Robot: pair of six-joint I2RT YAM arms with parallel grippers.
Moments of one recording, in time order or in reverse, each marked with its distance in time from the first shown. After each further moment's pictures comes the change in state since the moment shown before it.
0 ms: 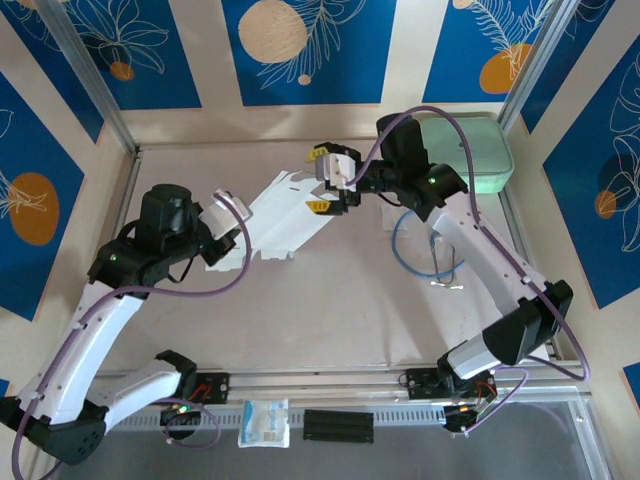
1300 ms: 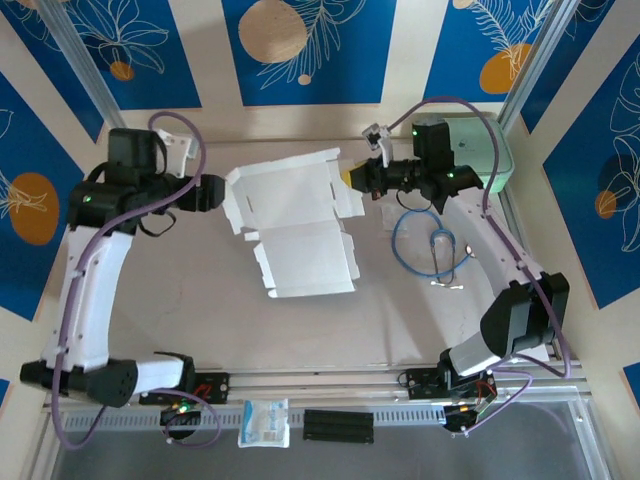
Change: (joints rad) left arm 0.307 0.321 0.422 -0.282 0.082 -0.556; right arm -0.258 0.021 -0.203 0.094 -0.147 0.945
